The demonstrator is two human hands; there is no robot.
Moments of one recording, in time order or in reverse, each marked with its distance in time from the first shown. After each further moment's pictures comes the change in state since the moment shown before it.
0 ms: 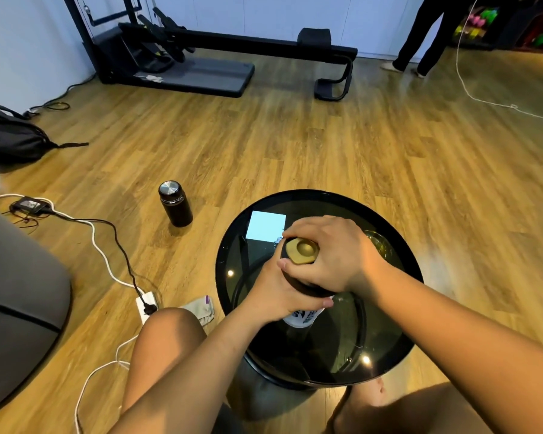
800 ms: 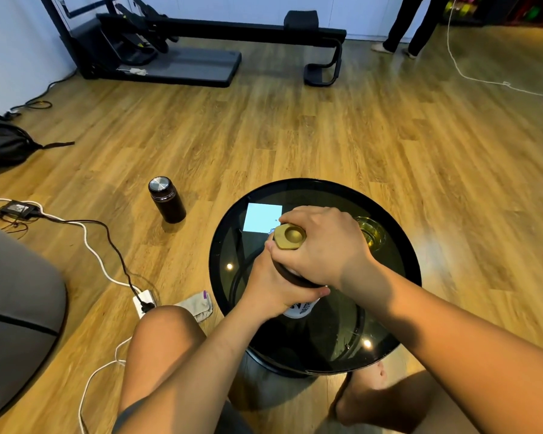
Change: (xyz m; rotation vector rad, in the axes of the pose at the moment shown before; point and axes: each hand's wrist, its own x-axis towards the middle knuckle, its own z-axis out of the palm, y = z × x) left_hand -0.003 0.006 0.009 0.008 0.077 0.018; right_hand -0.001 -0.009 0.015 -0.014 0.166 0.210
